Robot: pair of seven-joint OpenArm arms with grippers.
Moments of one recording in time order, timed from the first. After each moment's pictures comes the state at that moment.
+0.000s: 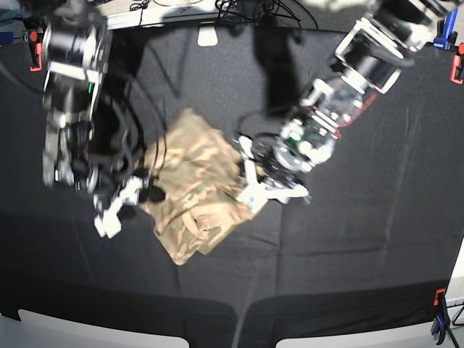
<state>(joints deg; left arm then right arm) -15.8 -9.1 39.1 66.4 -1.8 -1.6 23.9 19.1 14.6 15.1 49.9 31.8 41.5 -53.0</state>
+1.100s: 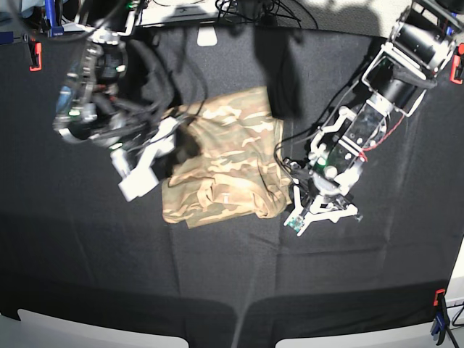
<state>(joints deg) -21.8 -14.2 38.7 66.1 3.0 1.1 42.5 -0.9 2.6 18.5 96.9 36.0 40.9 -67.2</state>
